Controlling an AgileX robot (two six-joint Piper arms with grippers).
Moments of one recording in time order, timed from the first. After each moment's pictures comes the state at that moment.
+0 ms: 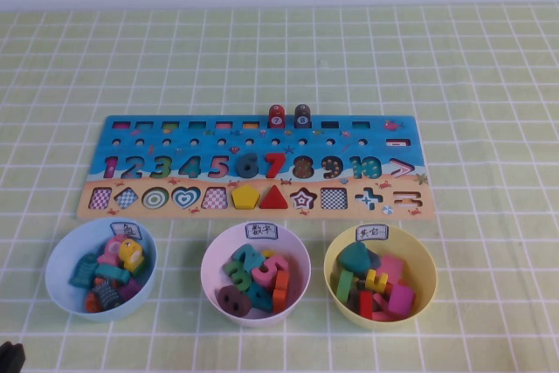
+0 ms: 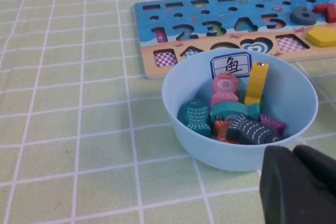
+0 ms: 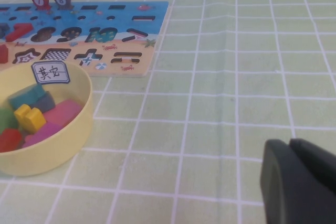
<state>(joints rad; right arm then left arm) 0.14 -0.01 0.03 0.20 0.39 -0.05 -0.22 -0.01 0.02 0.08 0.37 -0.08</state>
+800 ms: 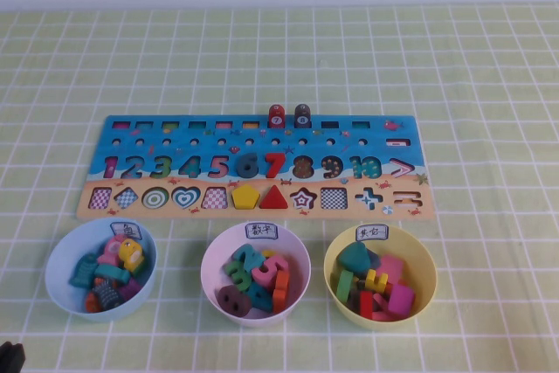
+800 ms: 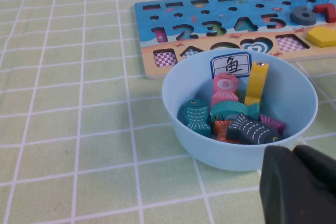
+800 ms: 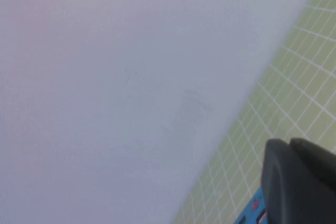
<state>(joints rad) 0.14 -0.01 0.03 1.36 -0.14 -0.22 -0.22 -0.01 0.02 0.08 0.37 -0.08</state>
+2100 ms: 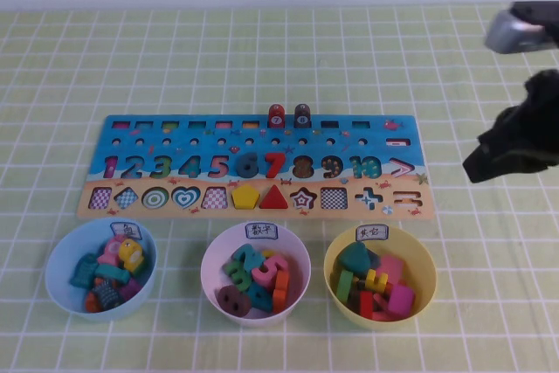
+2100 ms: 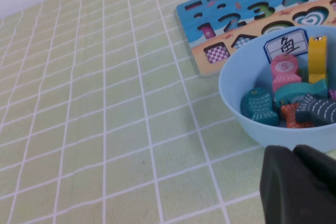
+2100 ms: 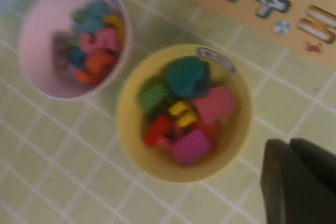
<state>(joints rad) 0.21 1.41 -1.22 0.51 1.13 -0.39 -0.22 -0.01 0.02 0.37 0.39 -0.08</state>
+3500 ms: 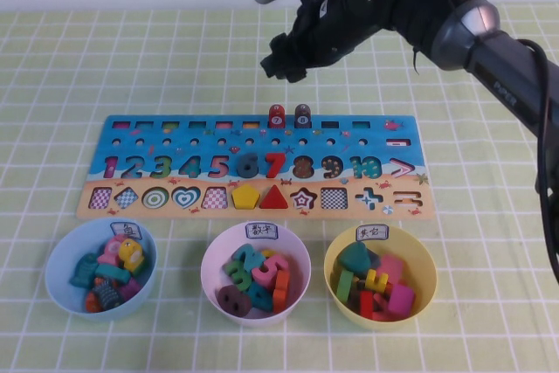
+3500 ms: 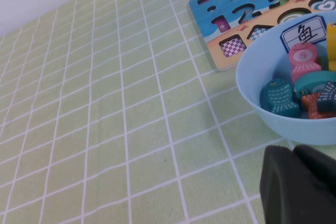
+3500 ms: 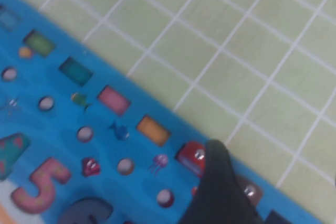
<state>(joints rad) 0.53 2.32 -2.31 0.07 0.90 -0.11 -0.22 -0.01 0.02 0.45 0.40 -0.08</state>
